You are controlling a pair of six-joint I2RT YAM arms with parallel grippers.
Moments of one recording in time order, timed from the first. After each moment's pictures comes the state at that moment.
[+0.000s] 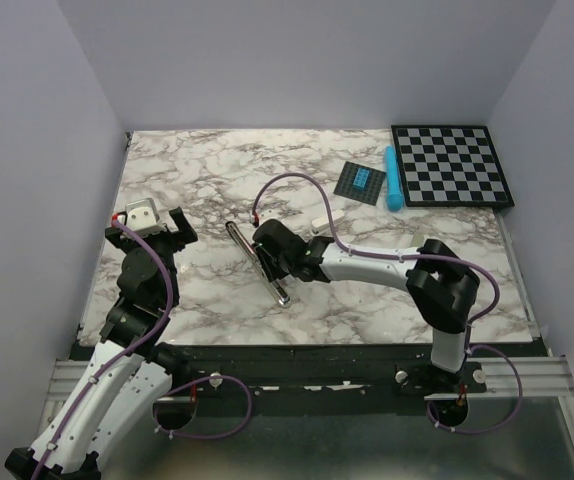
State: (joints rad) left arm -0.45 0.52 0.62 -0.05 -0.71 -0.08; right arm 1.05 1.88 1.31 -0.27 0.26 0.34
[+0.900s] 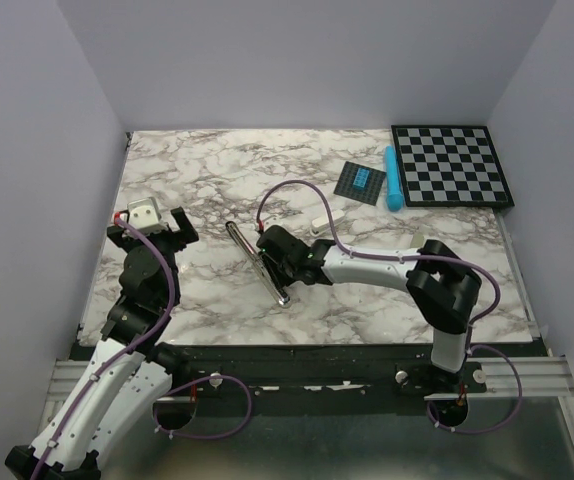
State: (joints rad) left arm -0.45 0.53 0.62 -0.05 -0.71 -0.08; right arm 1.05 1.89 1.28 -0.33 0.26 0.34
